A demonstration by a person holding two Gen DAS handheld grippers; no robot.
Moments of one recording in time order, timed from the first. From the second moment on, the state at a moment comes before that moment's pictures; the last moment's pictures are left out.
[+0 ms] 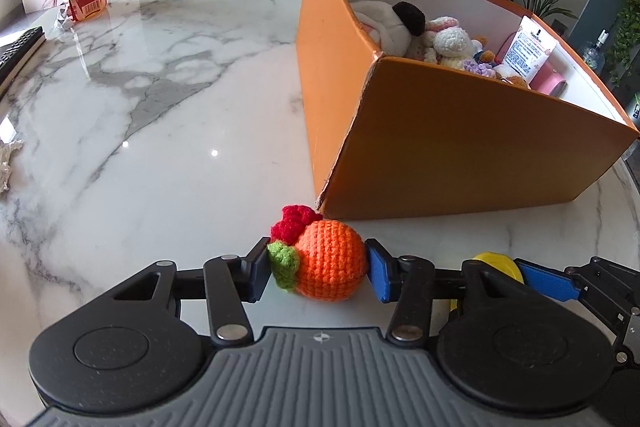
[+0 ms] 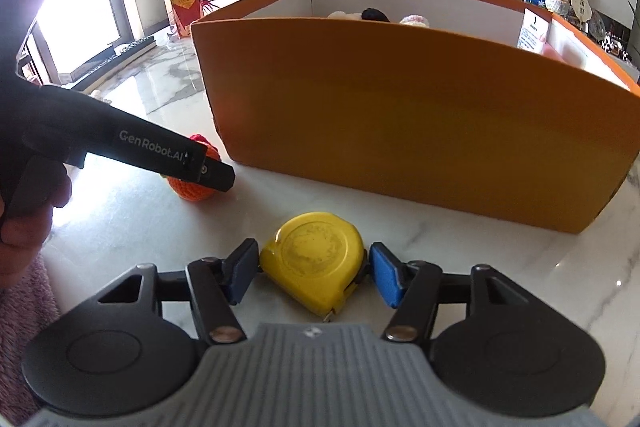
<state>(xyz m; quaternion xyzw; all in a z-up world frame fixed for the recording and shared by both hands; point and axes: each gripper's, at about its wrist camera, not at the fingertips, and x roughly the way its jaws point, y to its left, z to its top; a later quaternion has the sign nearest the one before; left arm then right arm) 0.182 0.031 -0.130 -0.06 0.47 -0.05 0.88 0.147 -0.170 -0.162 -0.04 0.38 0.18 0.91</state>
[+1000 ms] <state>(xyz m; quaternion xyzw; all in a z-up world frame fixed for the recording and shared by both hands) 0.181 0.027 -0.131 -0.07 0.46 -0.08 0.88 0.153 -0.165 -0.154 -0.06 0.39 0.08 0.92</state>
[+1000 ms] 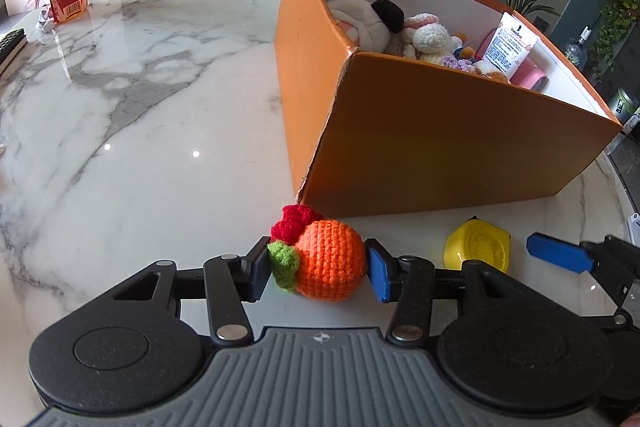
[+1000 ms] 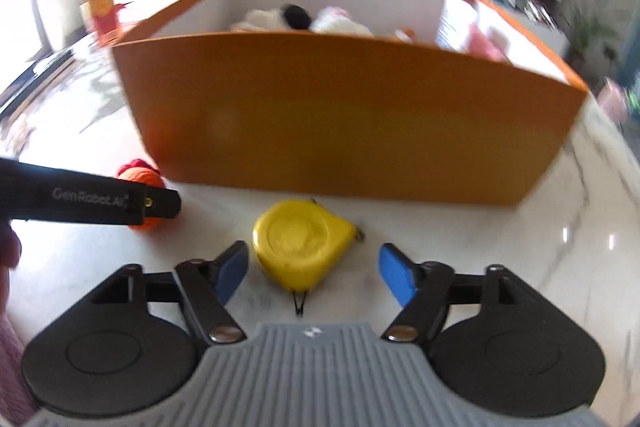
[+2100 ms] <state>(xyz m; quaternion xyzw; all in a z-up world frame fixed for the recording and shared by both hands) 0.182 0.026 -0.132 -0.07 0.46 -0.09 0.88 0.158 -0.166 -0.152 -0.13 0.39 0.21 0.89</state>
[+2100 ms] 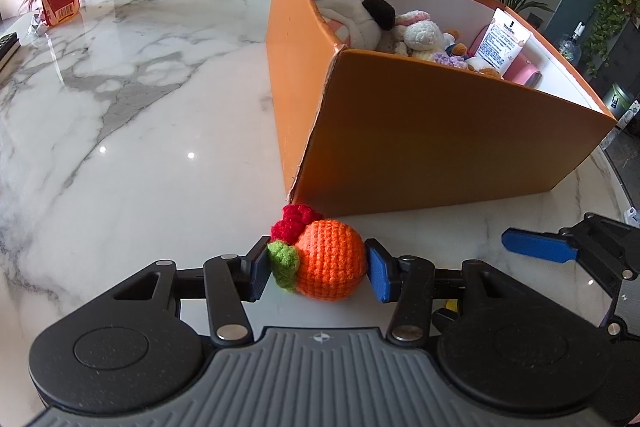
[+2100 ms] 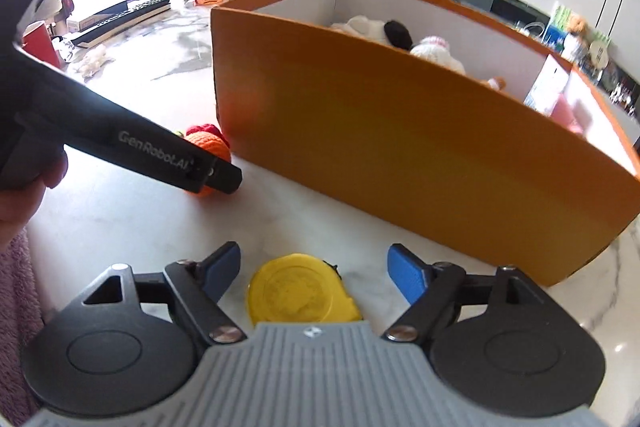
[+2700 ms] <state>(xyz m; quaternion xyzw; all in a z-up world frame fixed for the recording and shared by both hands) 0.175 0.035 -0.130 -0.09 0.47 -0.11 0.87 0.148 -0.174 -0.154 -0.08 0.44 0.17 0.88</state>
